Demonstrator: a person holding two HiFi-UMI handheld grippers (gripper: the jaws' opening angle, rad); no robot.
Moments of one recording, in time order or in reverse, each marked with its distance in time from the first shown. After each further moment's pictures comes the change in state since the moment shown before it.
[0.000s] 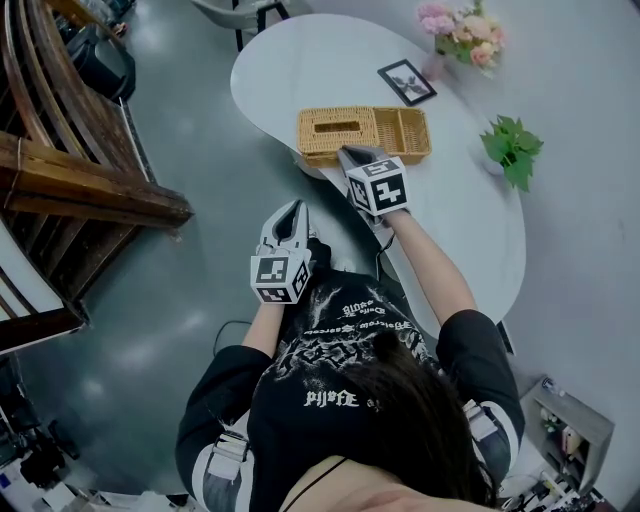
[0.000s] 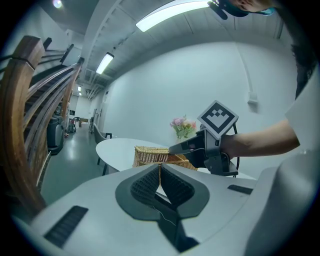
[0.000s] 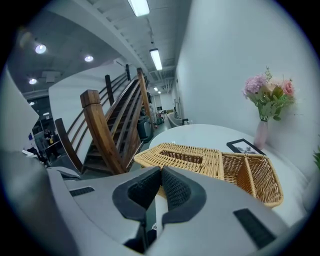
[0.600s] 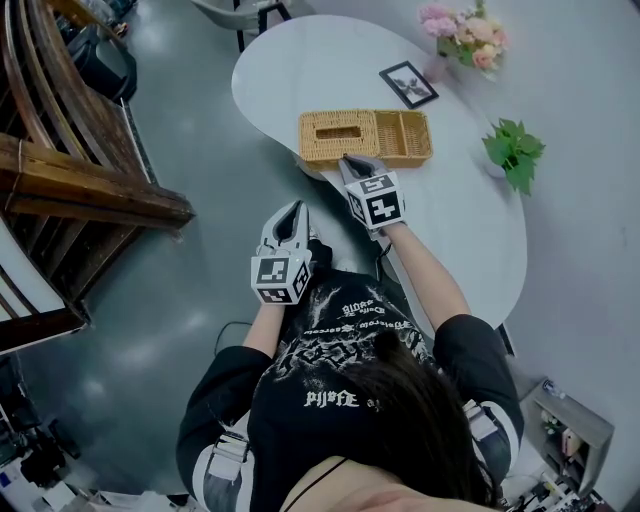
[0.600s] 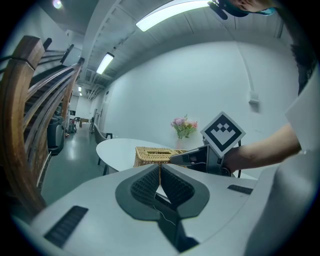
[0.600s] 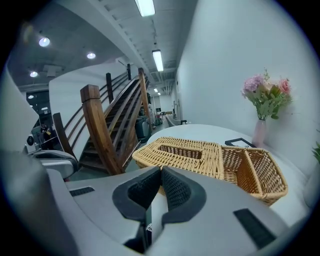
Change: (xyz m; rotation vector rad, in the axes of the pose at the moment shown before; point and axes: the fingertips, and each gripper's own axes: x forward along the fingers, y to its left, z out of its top) left arm 0.006 0.004 0.002 0.001 0.000 0.006; right arm 0.010 -0.002 -0.024 -0.038 -0.024 -0.040
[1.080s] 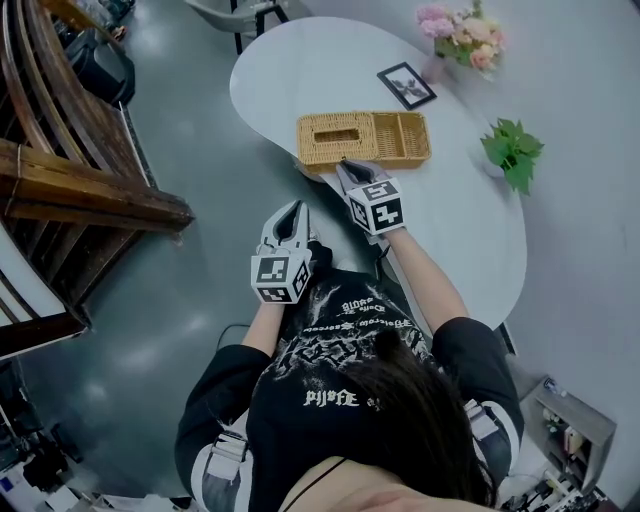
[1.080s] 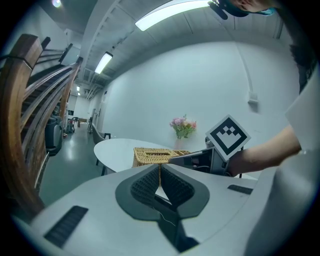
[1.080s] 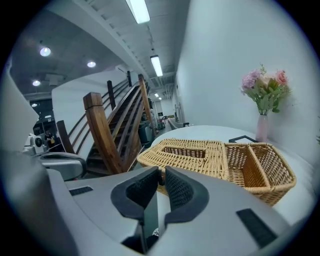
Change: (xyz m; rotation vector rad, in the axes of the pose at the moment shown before) left arm 0.006 0.000 0.003 0.006 0.000 -0.019; right arm -0.002 0.006 -0.002 0.041 -0.053 0.048
